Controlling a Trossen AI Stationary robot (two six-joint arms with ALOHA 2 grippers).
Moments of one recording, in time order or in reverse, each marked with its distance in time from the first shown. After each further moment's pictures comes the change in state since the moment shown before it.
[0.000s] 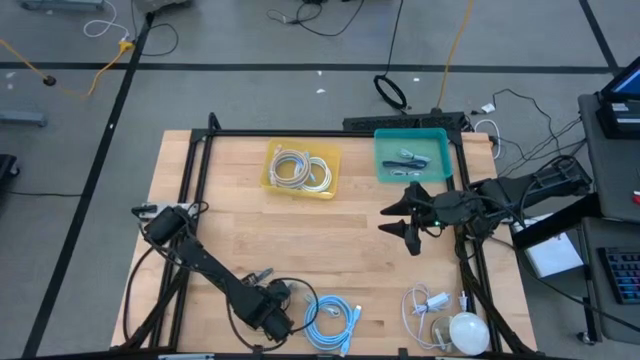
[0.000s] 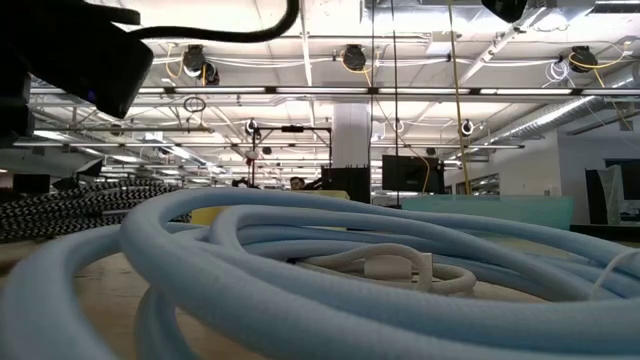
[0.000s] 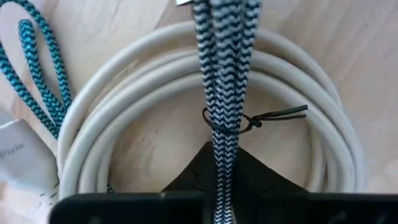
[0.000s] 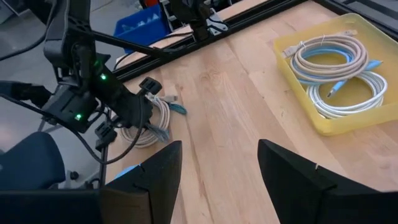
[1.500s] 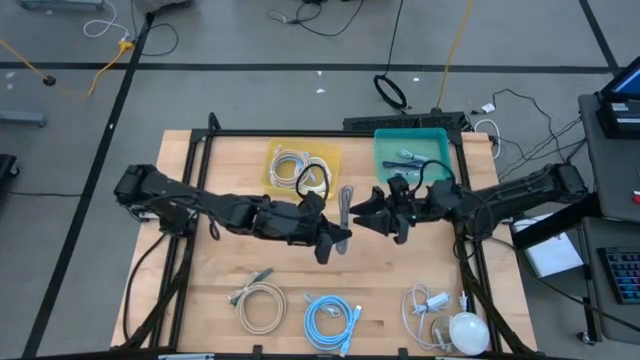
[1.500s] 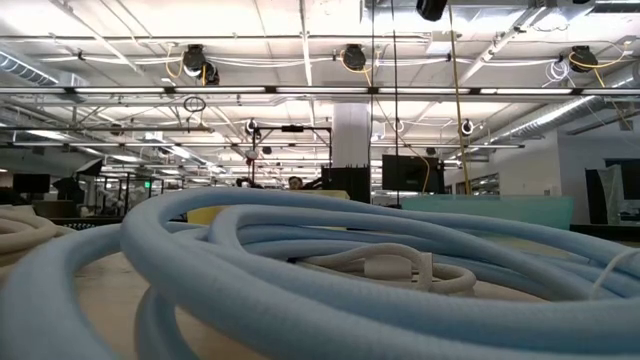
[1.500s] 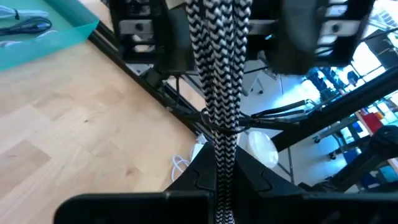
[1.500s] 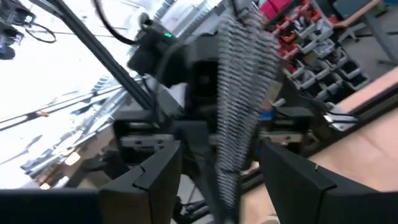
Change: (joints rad) left arm 0.421 -0.431 0.005 0.893 -0.291 0.445; right arm -0.166 0.150 -0.304 1.152 -0.288 0.156
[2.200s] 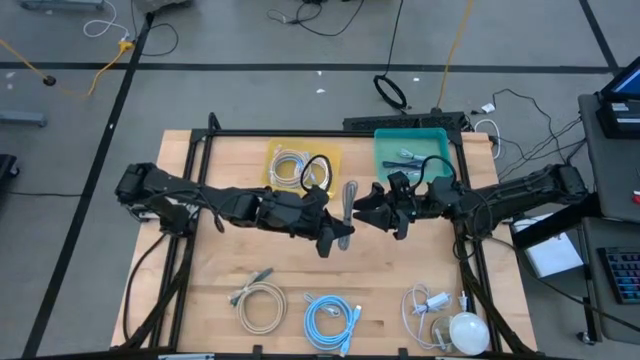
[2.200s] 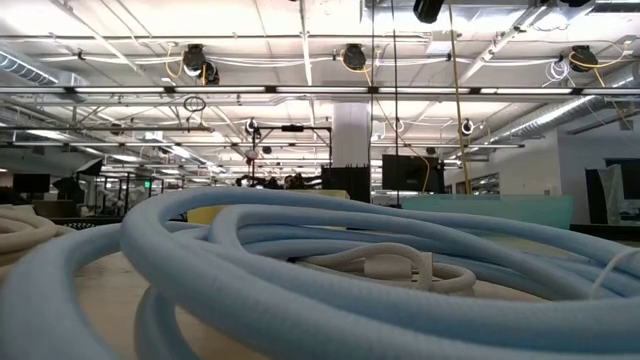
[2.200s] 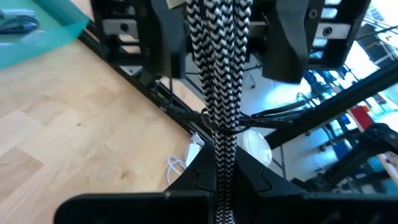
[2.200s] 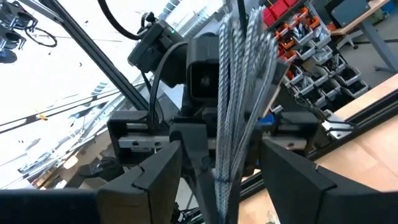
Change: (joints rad) left arm 0.055 0.006 0.013 0.002 0.102 0.019; right arm -0.032 0.001 0.000 0.022 -0.019 -0.006
